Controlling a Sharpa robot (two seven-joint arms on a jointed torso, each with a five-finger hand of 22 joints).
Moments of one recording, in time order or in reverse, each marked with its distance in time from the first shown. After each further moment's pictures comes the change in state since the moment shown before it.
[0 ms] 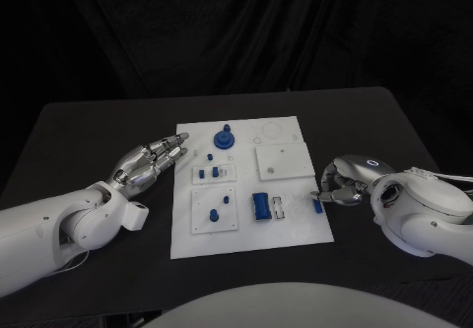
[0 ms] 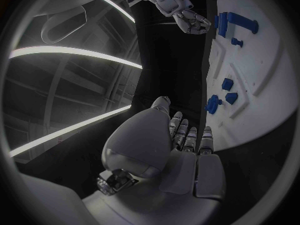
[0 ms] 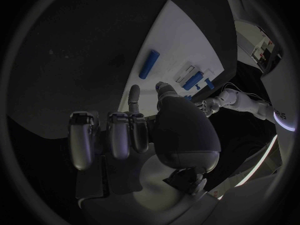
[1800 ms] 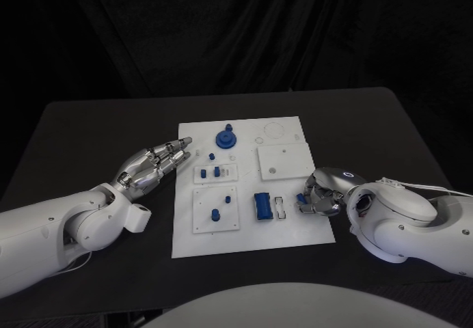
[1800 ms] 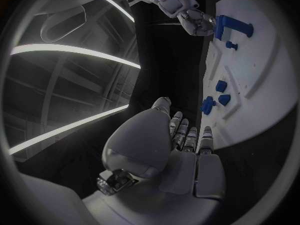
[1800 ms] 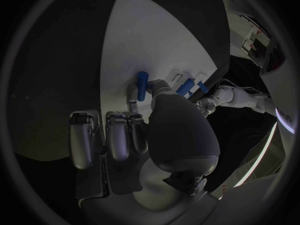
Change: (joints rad) left arm -0.016 0.004 0.000 -0.010 0.000 0.016 -0.015; left_hand 0.008 0.008 0.014 -0.003 0.000 0.004 0.004 0.000 0.001 0.004 0.003 0.004 0.001 0.000 0.000 0.000 0.000 0.000 0.004 0.004 0.000 0.001; right arm -0.063 0.139 0.006 -0.056 0.107 -0.060 -0.002; right_hand 0.205 -0.025 0.092 -0.022 0.458 0.054 -0.003 0.006 -0.060 -0.001 0.001 0.000 0.000 -0.001 0.003 0.000 0.000 0.000 -0.004 0.004 0.000 0.000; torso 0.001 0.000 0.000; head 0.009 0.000
